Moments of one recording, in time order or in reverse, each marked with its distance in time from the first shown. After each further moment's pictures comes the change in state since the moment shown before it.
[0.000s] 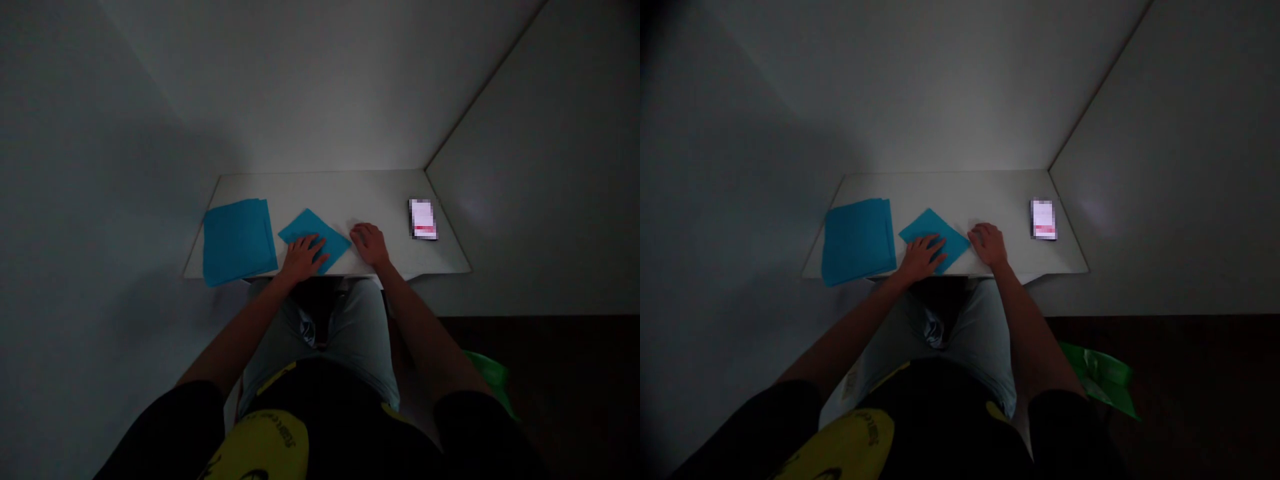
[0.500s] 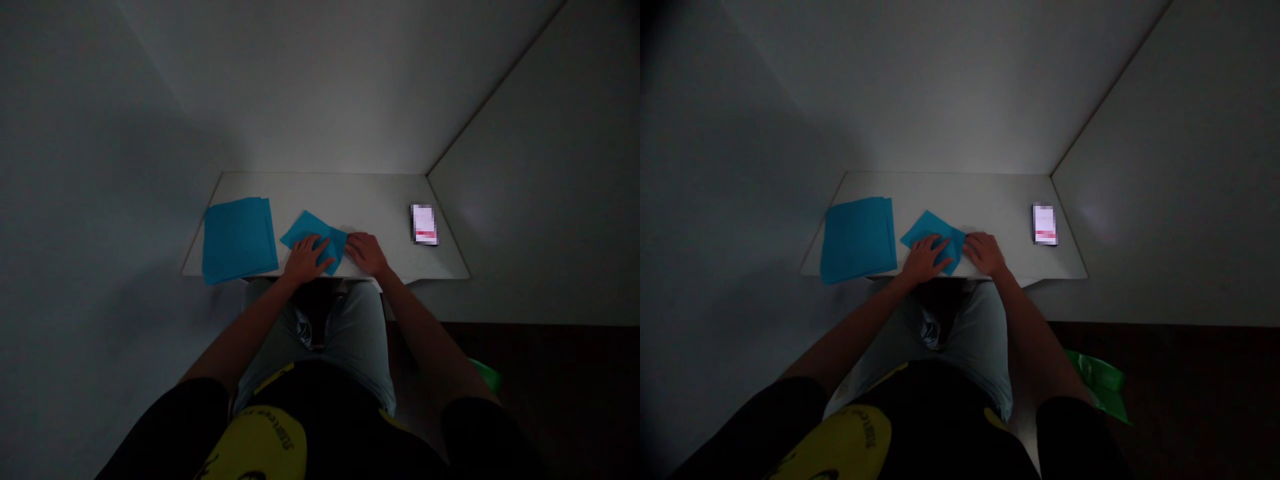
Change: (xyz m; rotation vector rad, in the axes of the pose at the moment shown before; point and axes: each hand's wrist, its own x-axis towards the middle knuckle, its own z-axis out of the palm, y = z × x) left_hand 0.001 0.008 0.004 -0.006 0.050 0.033; right_hand -0.010 -0.019 -0.015 -0.037 -0.187 -0.240
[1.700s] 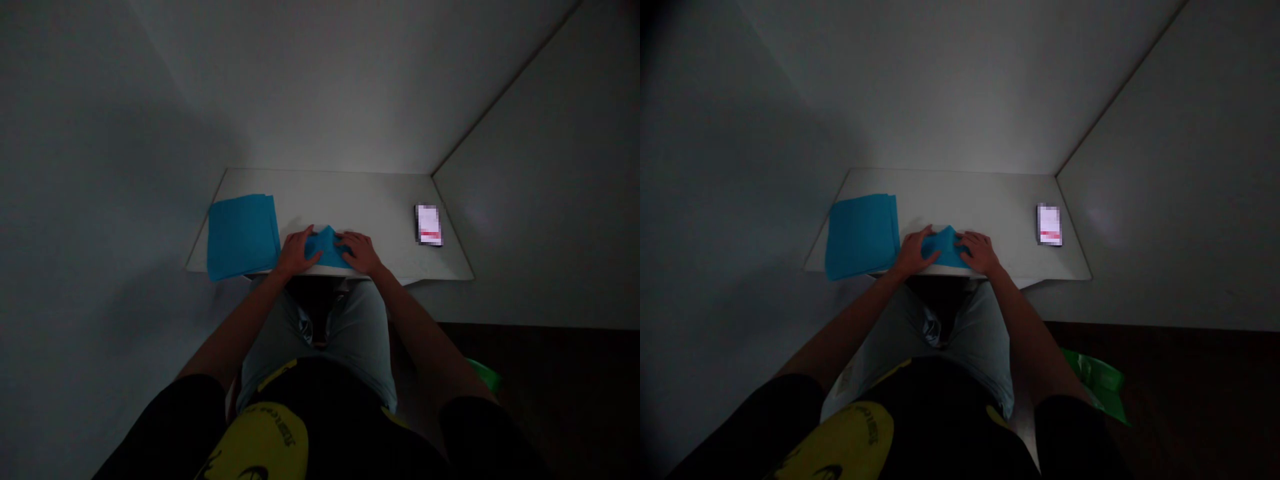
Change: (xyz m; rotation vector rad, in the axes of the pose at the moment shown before) left_hand -0.001 -0.044 -0.002 -0.150 0.119 -0.028; right_hand 0.013 -0.011 0.021 0.084 -0.066 -0.014
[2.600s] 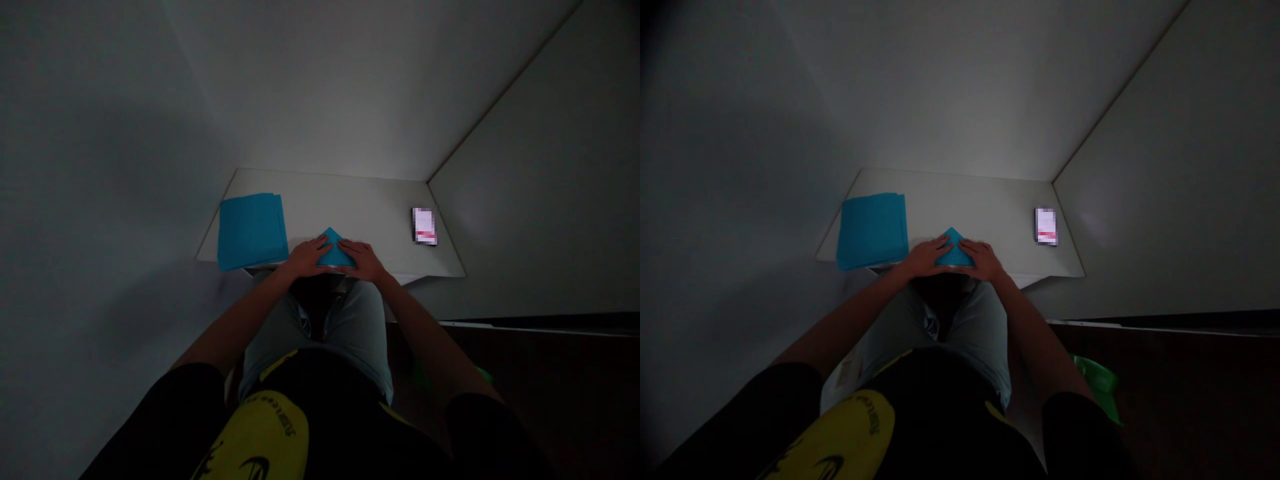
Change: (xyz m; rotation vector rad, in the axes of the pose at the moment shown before) left_hand -0.010 0.026 -0.009 0.176 -0.314 0.216; right_hand -0.035 -0.010 0.003 -0.132 -0.003 -0.107
